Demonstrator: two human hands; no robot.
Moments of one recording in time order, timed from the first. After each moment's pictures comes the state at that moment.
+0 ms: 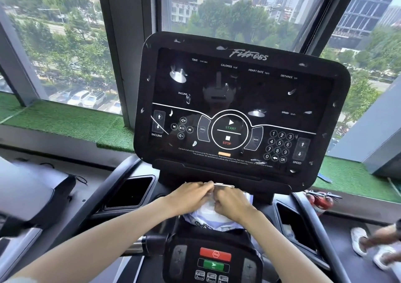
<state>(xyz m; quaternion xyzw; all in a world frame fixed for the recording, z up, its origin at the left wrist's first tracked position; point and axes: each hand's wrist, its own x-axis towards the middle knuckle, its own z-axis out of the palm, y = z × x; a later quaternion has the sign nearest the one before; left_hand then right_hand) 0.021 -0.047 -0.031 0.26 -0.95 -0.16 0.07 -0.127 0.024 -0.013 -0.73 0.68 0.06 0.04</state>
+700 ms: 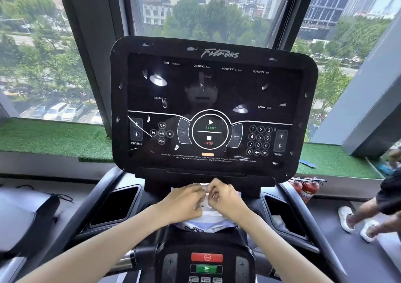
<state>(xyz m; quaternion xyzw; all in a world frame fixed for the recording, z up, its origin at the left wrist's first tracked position) 0.008 -0.034 -0.016 0.25 -0.96 -0.13 0.02 -0.141 0.040 -0.018 -0.59 0.74 -0.25 0.21</state>
